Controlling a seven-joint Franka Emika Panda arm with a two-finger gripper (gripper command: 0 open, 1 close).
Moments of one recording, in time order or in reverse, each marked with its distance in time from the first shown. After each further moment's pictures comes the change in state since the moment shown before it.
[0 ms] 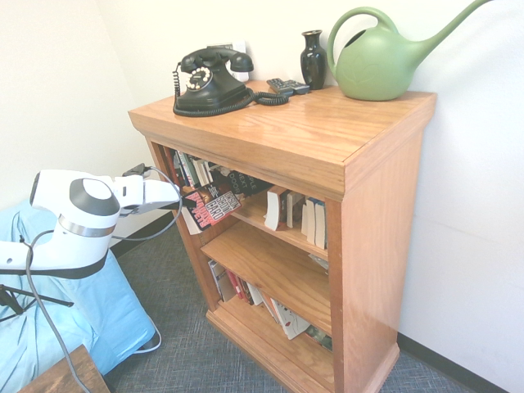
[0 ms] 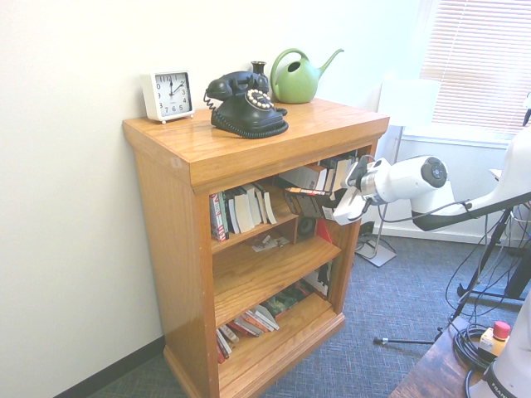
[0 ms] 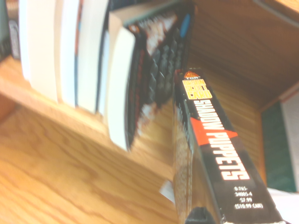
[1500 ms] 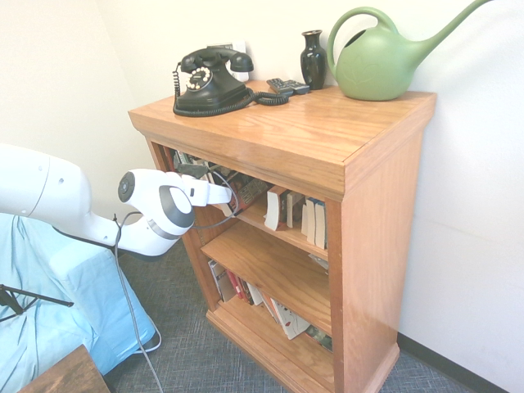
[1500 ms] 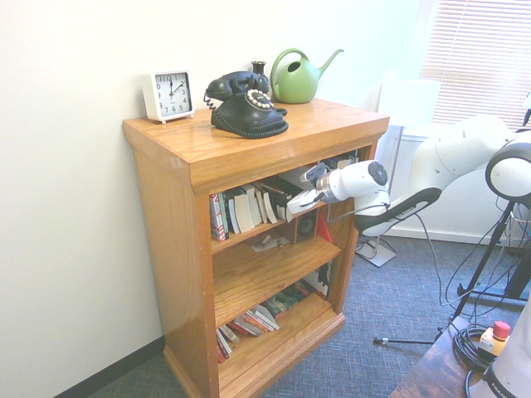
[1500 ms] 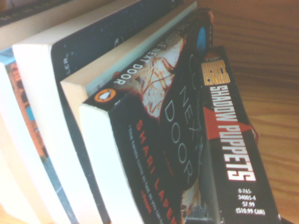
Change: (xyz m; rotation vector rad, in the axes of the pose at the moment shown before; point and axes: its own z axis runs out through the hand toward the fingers) arm 0.029 -0.015 0.145 0.172 -0.072 0.271
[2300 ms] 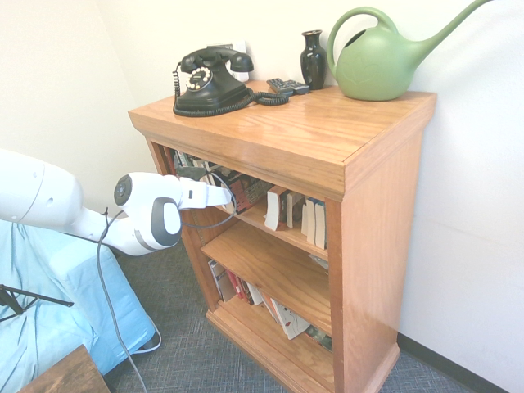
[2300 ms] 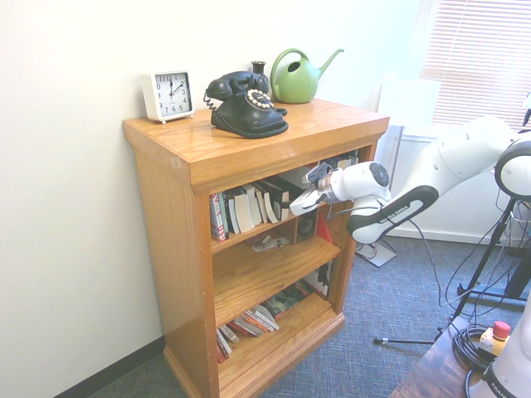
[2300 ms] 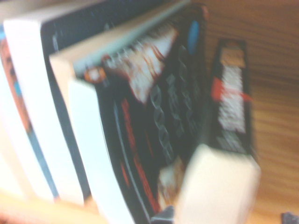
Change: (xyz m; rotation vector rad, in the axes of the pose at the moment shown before) arm -0.004 0.020 -0.020 -0.020 0.024 -0.053
